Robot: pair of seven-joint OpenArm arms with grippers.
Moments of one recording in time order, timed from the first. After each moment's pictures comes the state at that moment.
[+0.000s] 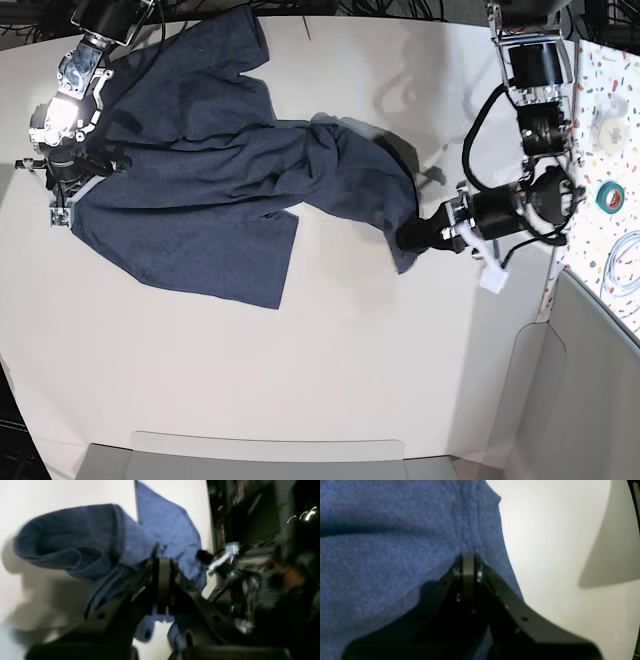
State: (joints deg) left arm -9.4 -15.0 -12.2 83.5 -74.5 -7.0 77.4; right arm -1.5 8.0 30.8 90.8 -9.1 21.4 -46.4
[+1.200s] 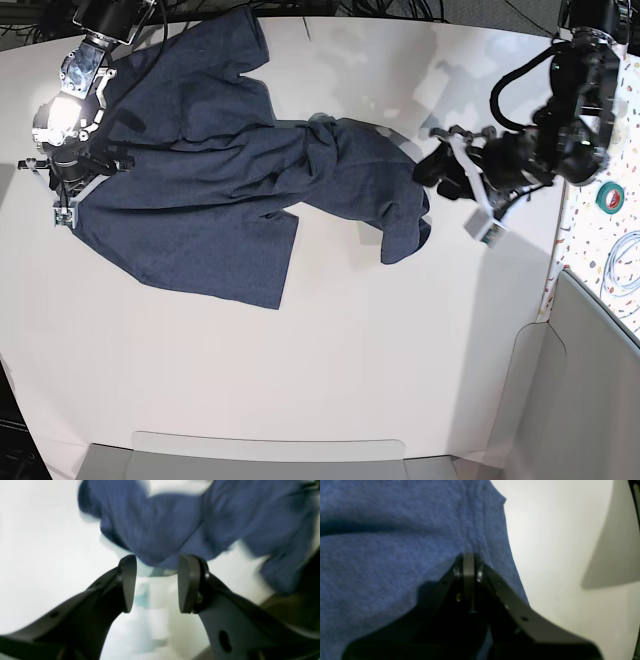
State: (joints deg) left arm 4.0 -38.0 11.5 116.8 -52.4 -6.8 66.5; right arm -1.7 7.9 28.3 90.9 -9.2 21.4 -46.2
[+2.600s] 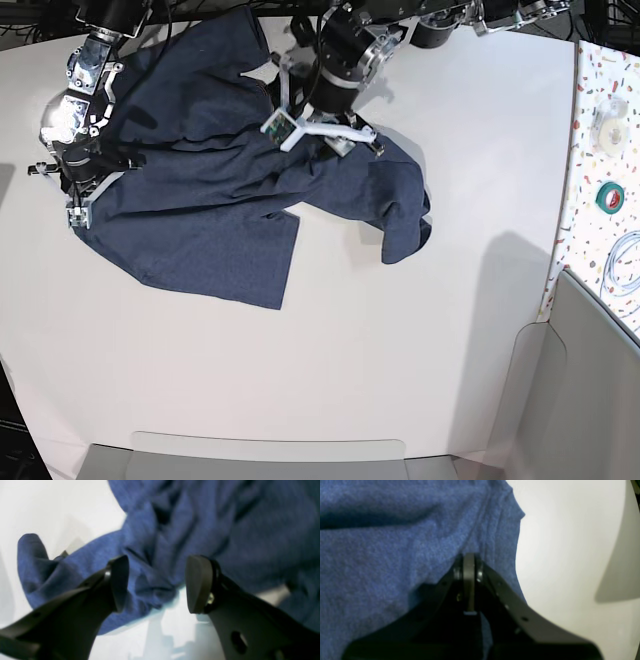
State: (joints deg) left arm -2.0 -17.3 62.6 115.7 12.5 23.9 63.9; right arm -3.6 7.9 26.3 91.8 -8.8 21.4 -44.2
